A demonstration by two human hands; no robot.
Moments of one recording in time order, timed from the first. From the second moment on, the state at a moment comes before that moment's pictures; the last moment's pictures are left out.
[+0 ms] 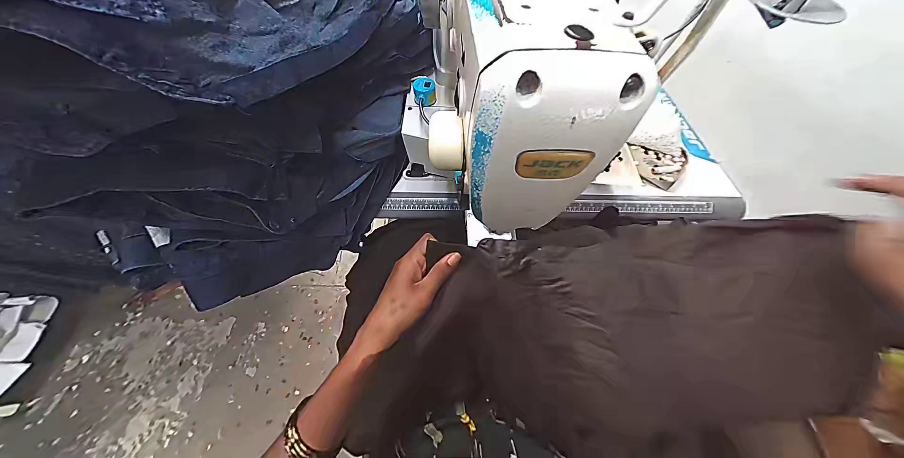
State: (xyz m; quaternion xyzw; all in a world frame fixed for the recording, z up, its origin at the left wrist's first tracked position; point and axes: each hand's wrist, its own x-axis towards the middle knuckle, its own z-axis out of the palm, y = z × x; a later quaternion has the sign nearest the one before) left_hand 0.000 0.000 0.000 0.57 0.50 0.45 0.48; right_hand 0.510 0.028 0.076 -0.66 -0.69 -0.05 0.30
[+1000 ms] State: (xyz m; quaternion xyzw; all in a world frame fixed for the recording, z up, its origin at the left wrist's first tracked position) left_hand 0.029 0.023 -0.002 0.54 0.57 0.44 0.44; right_hand 0.306 0.132 -0.010 -0.55 -0.77 -0.05 0.32
